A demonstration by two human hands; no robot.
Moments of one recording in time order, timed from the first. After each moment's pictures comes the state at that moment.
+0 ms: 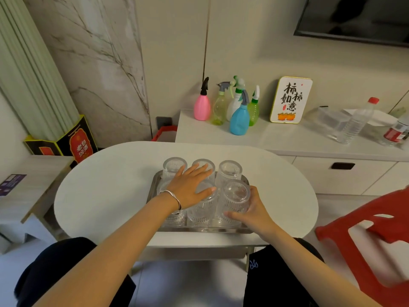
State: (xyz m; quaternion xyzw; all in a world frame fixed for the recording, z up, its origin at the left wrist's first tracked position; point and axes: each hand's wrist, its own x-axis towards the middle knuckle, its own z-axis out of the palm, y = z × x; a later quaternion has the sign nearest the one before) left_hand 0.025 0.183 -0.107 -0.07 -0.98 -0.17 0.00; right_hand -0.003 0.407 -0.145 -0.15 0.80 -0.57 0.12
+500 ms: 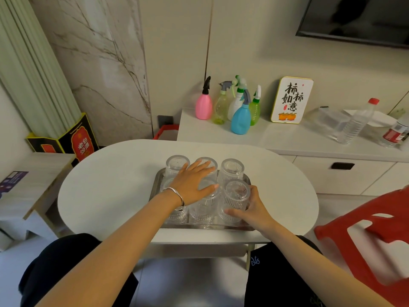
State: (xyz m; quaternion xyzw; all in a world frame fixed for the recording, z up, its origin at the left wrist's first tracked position) left_hand 0.026 0.183 -0.105 -0.08 -0.97 -0.22 0.04; right_hand -0.007 0.405 -0.153 -0.14 0.81 -0.55 0.14
